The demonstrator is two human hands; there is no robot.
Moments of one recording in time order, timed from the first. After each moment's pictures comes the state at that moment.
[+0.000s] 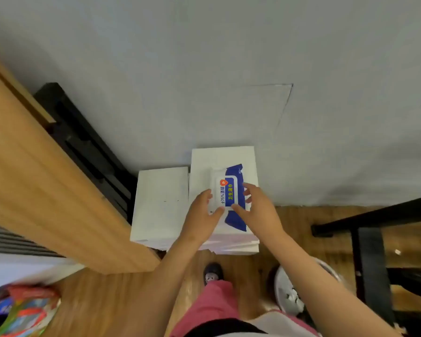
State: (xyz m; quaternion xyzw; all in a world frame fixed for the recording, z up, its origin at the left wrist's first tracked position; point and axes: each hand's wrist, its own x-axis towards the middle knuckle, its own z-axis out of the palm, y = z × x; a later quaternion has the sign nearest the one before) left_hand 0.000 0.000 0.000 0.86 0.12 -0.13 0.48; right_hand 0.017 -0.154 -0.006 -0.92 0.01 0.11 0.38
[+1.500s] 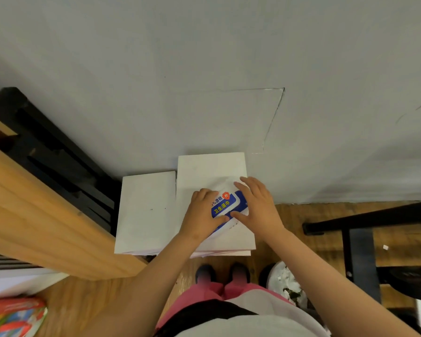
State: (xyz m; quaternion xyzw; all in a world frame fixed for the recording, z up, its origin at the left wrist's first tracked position) left_hand 0.057 -0.016 -0.034 0.94 -0.02 -0.13 0.32; right_hand 0.063 -0.191 -0.035 -0.96 -0.12 0.04 0.27
